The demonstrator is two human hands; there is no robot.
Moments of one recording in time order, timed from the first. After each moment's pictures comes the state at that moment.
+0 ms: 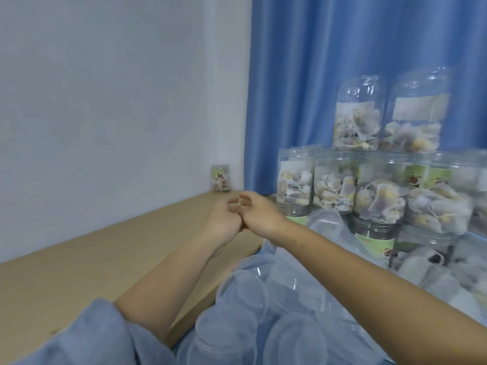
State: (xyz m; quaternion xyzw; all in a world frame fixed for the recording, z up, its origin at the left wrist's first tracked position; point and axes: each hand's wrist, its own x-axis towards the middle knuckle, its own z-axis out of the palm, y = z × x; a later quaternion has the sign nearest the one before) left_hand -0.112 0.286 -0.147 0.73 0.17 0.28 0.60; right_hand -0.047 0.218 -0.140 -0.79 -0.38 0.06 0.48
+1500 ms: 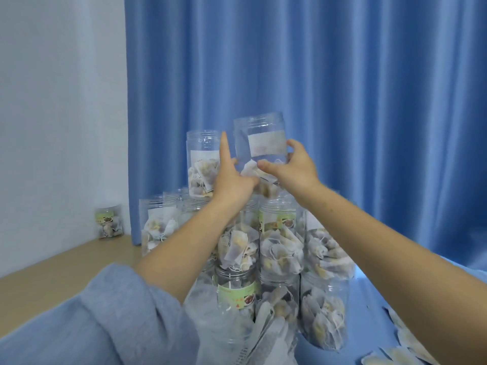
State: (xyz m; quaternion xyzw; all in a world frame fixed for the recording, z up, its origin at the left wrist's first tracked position) left_hand 0.055 0.045 -0.011 0.73 -0.07 0.33 0.59; right_hand 0.104 -0.069 0.003 -0.74 -0.21 -0.24 0.59
